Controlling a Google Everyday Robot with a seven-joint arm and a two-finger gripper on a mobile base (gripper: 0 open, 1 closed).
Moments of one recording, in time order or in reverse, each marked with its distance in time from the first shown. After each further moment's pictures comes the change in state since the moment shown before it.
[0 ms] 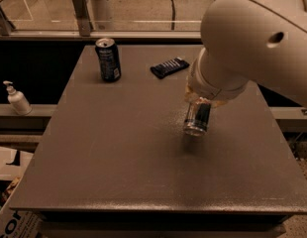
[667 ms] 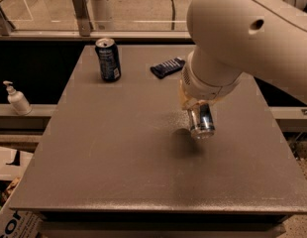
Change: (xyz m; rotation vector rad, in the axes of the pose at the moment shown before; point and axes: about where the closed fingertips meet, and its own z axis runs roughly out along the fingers) arm -0.009 -0.006 0.006 -0.019 -0.094 -0.372
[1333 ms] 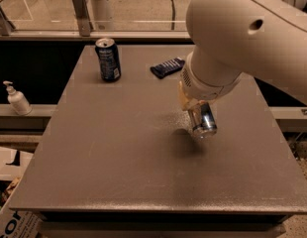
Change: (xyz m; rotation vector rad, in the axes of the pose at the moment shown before) arm 0.000 0.000 -0.001 -0.001 0.002 -0.094
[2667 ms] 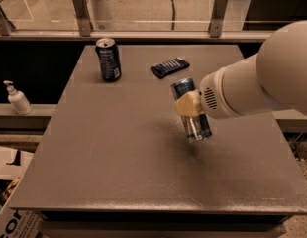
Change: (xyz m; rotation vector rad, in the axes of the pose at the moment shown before) arm -0.009 -0.021 -0.014 0.274 0.296 -0.131
